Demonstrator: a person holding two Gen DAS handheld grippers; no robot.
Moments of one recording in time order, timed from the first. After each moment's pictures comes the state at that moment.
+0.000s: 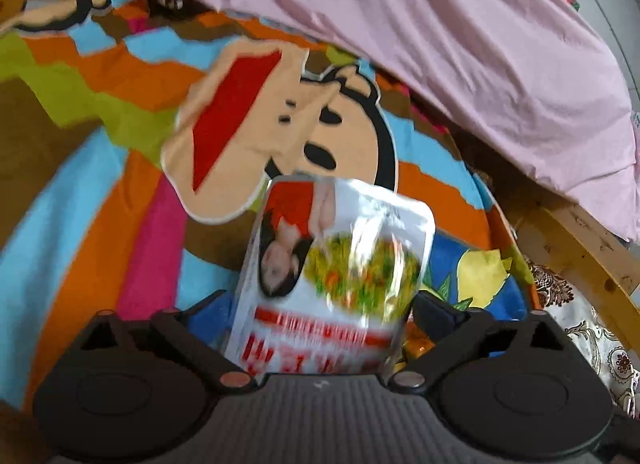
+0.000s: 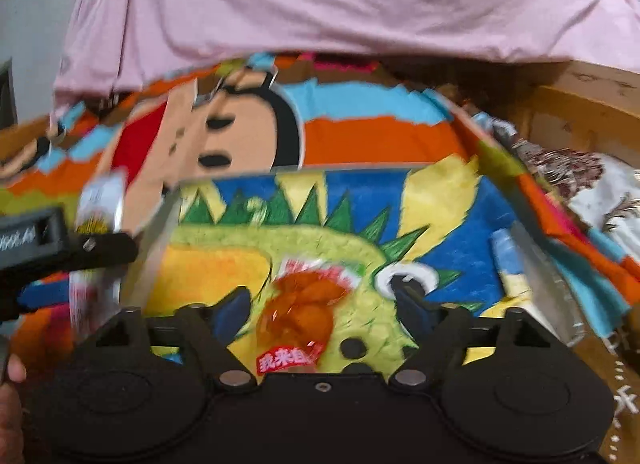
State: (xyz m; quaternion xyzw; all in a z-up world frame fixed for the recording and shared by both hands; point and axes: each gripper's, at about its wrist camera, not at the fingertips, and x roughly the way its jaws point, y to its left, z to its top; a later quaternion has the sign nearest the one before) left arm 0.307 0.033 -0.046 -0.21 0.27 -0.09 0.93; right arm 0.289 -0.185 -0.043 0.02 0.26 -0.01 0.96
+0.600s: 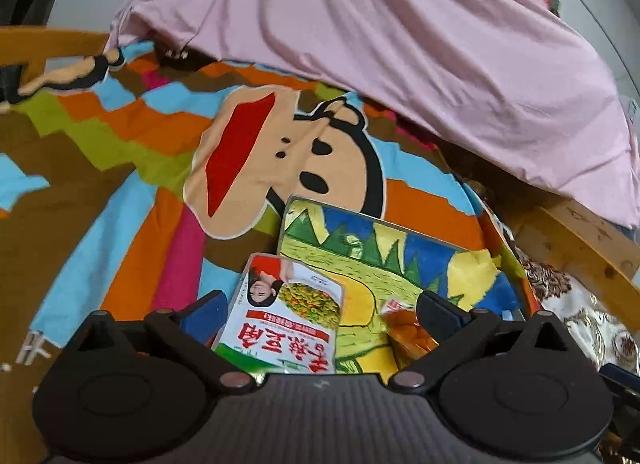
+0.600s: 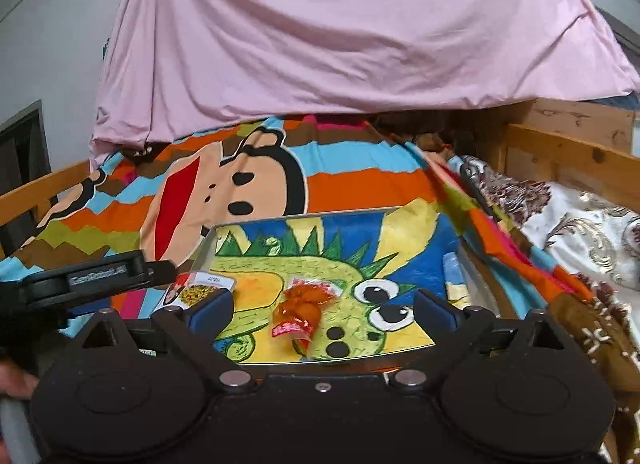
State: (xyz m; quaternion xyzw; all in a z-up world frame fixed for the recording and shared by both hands) left arm 0.245 0.011 -0.017 -0.17 0.23 -0.06 0.96; right arm 0.181 -0.214 0.012 0.04 0.21 0.02 0.98
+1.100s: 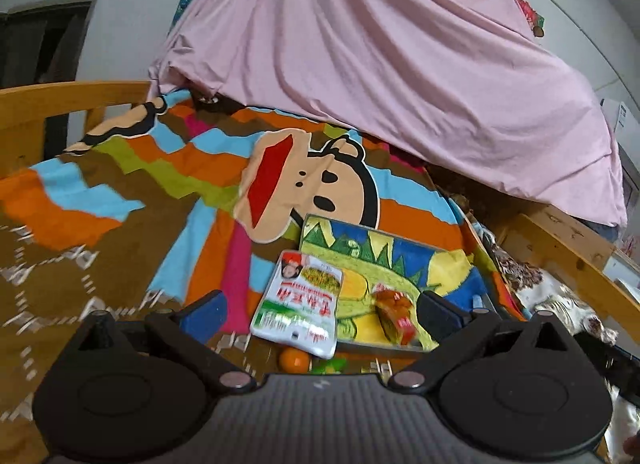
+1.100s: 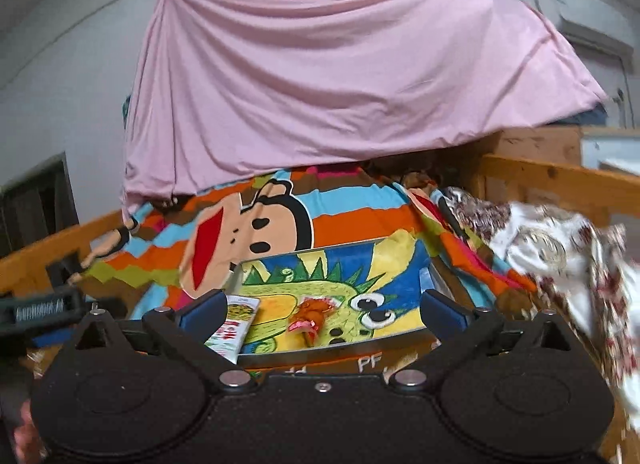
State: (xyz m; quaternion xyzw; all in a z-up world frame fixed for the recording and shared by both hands) left arm 0.099 0.024 0.033 -0.15 0.21 -0.03 0.97; right arm 0.055 -0.249 0.044 0.09 0.14 0.04 0.98
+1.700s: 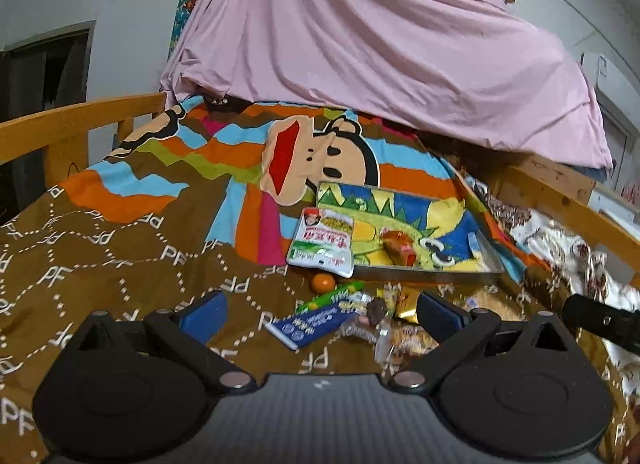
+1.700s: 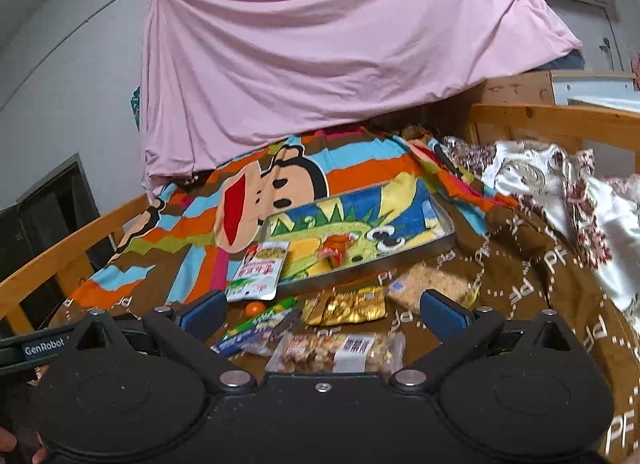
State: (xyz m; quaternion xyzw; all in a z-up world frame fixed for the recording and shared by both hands) left arm -0.012 0.025 0.031 -0.08 0.23 -0.02 0.97; right arm -0.045 -0.236 0.030 0.13 0.20 0.05 0.97
